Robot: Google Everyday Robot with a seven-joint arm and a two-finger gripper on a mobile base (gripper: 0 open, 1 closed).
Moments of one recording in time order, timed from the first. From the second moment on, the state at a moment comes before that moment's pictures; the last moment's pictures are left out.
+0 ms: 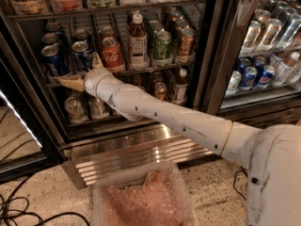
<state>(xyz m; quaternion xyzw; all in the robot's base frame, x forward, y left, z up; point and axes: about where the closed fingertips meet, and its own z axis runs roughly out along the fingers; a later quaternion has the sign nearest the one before) 0.733 0.238 0.825 -0.34 0.59 0.23 0.69</state>
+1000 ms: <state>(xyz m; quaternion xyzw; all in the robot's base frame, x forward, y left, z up) 0.735 0.238 0.825 -0.34 0.60 0.23 0.69</state>
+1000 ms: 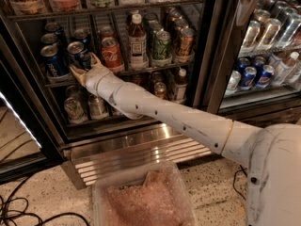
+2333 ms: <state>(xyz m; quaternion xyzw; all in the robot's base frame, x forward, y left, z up) 0.727 0.235 0.858 -0.34 0.58 0.26 0.70</state>
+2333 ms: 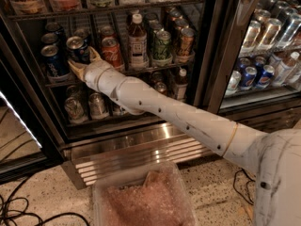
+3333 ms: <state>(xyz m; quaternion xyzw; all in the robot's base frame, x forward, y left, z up) 0.695 0.216 0.880 -0.37 0.56 0.25 0.70</state>
